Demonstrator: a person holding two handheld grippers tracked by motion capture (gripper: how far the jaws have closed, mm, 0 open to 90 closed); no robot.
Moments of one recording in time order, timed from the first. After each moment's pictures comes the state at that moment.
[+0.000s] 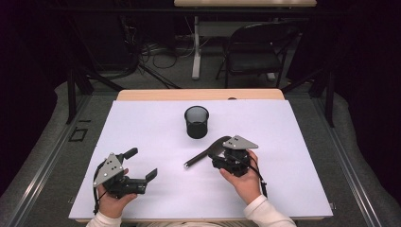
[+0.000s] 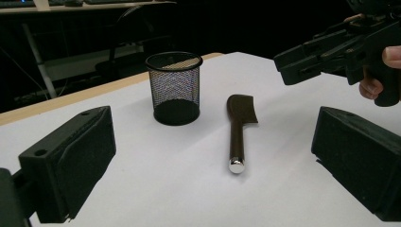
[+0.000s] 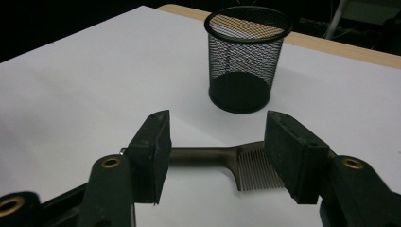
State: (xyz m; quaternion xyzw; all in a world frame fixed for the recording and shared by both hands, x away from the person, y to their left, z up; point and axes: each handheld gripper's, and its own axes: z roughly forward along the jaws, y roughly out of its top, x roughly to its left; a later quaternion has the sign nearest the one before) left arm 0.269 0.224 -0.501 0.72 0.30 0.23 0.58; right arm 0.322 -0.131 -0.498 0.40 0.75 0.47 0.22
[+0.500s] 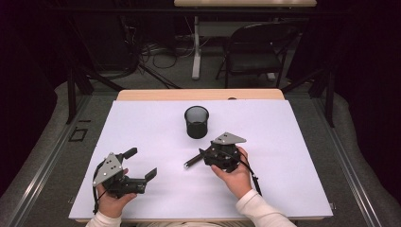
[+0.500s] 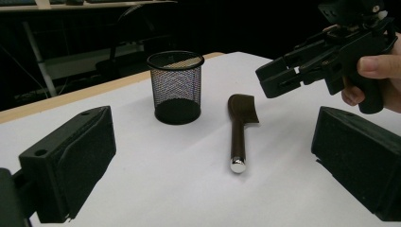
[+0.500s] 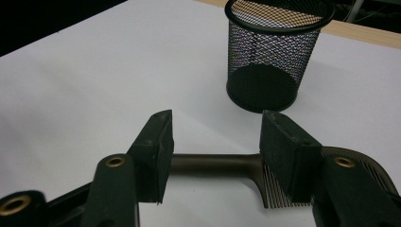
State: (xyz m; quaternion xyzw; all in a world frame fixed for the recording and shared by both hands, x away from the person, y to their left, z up) left arm 0.270 0.225 -0.501 0.72 0.30 0.23 0.58; right arm 0.340 -0.108 -0.507 0.41 0.77 0.46 0.19
